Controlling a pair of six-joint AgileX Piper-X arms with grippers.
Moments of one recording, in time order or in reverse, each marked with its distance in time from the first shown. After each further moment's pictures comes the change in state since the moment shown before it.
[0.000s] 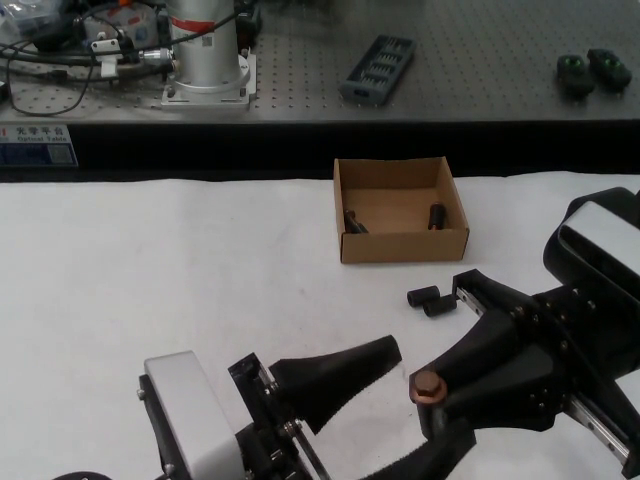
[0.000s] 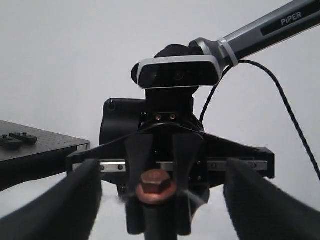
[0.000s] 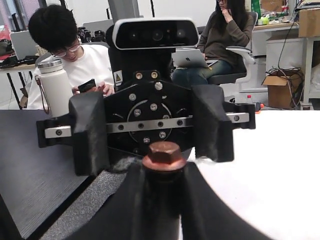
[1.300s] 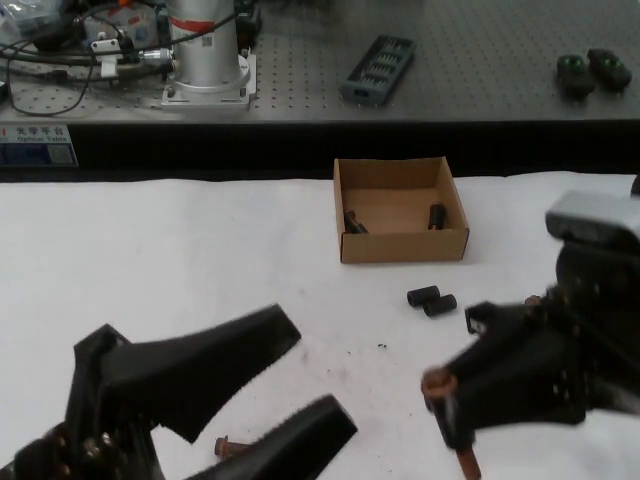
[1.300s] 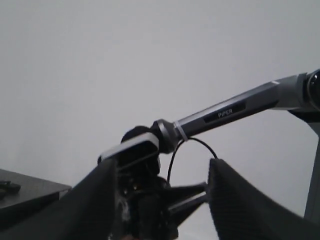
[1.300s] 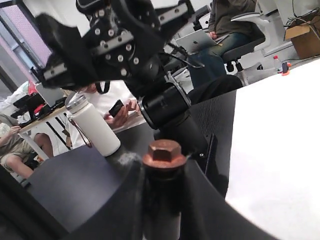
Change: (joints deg) left arm 0.0 -43.0 6.2 29.4 2.3 -1.5; right arm 0.0 0.0 -5.4 15.8 0.0 12.9
